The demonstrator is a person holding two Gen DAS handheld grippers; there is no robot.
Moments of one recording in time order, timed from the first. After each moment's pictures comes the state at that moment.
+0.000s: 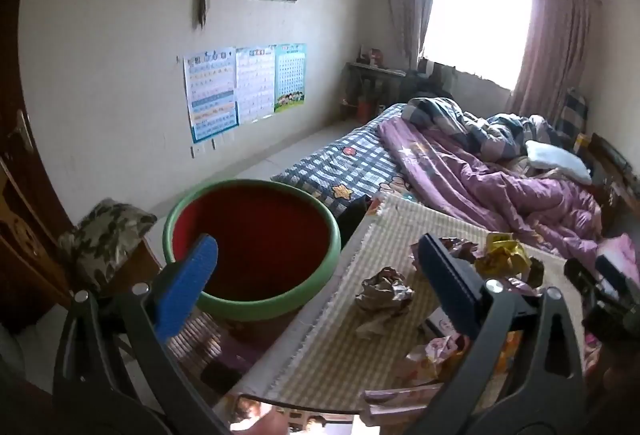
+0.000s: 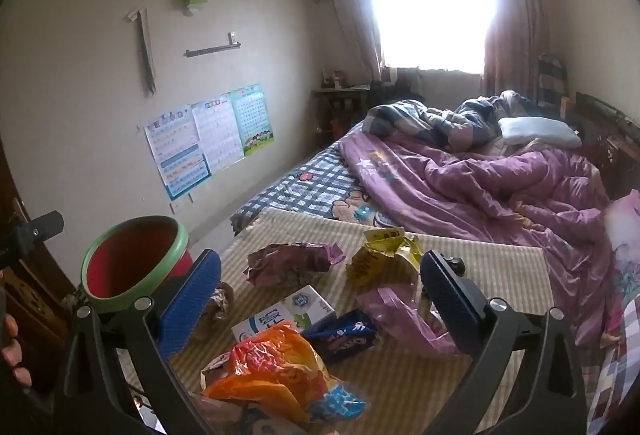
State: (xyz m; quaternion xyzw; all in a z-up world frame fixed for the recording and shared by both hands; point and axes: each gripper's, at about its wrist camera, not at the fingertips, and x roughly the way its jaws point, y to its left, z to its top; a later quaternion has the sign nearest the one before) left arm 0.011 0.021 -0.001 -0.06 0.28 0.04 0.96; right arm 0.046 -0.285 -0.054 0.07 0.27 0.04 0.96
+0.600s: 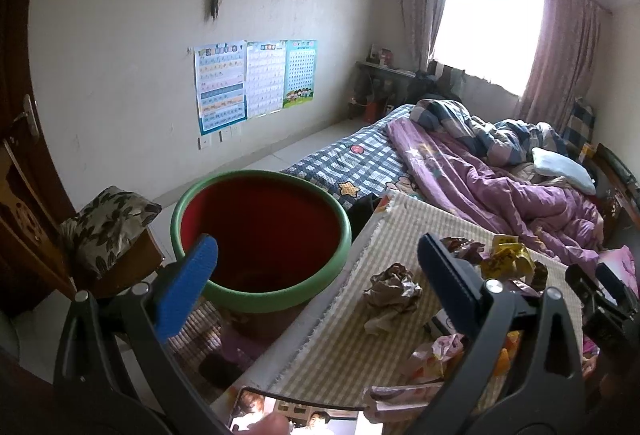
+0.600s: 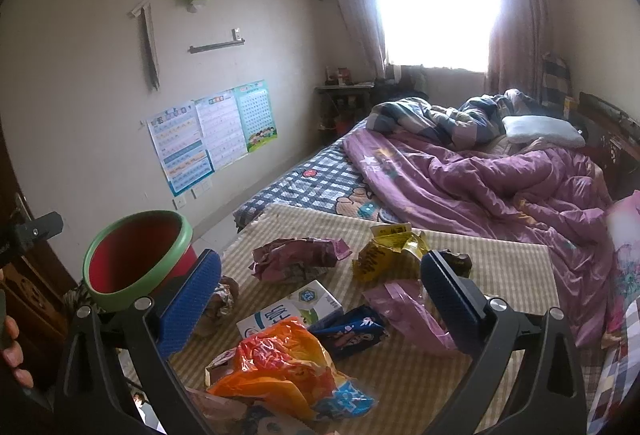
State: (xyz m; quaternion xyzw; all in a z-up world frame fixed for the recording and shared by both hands) left arm 0.006 0.026 -0.008 -0.06 0.28 0.06 0.96; right arm 0.027 -0.277 -0.053 0.06 0.27 0.05 0.96
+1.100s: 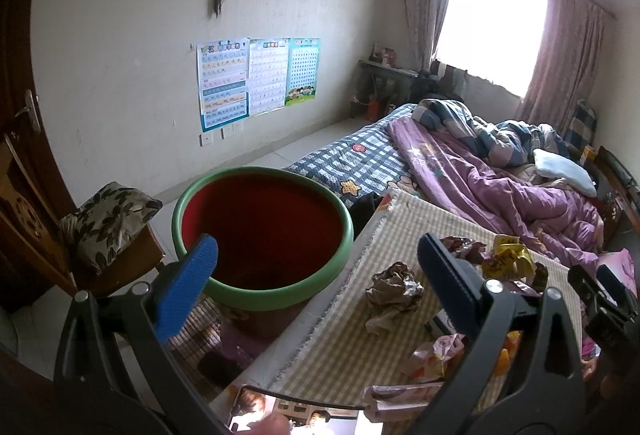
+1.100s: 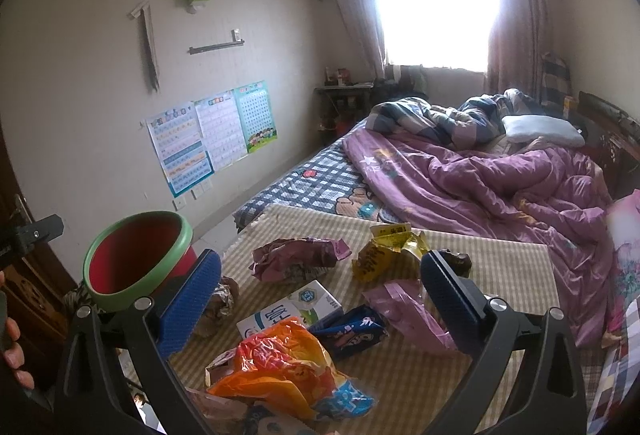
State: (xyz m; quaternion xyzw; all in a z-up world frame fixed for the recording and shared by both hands) left arm 0.004 0.030 -0.011 -0.07 0.28 0.06 0.96; right arm 0.027 -0.277 -0.052 0.06 0.27 0.05 0.96
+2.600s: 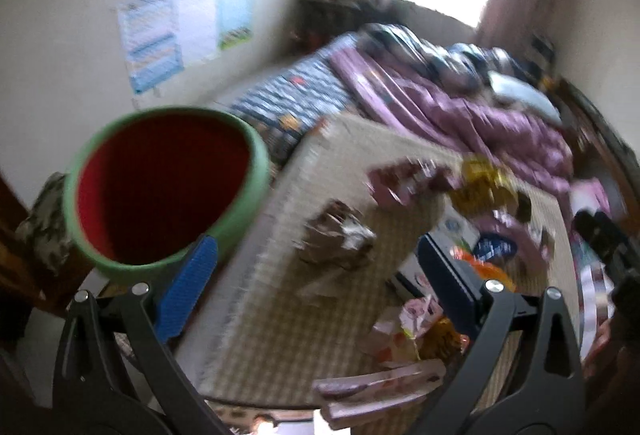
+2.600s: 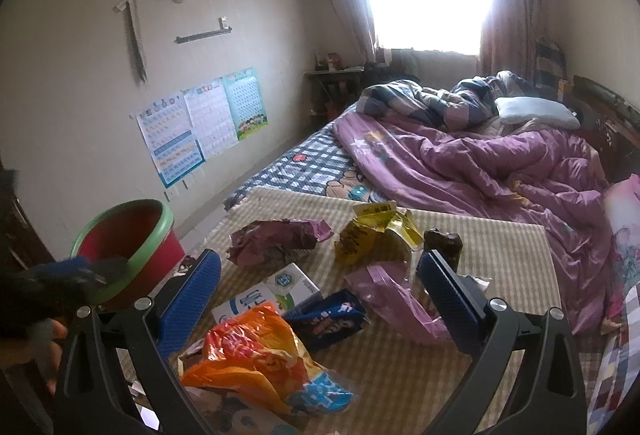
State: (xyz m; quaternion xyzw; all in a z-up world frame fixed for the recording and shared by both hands) left arm 0.069 -0.028 -0.080 -0.03 0.40 -0.07 0.91; right arm 0.035 -0.298 -0.072 0.08 0.30 0.03 0.95
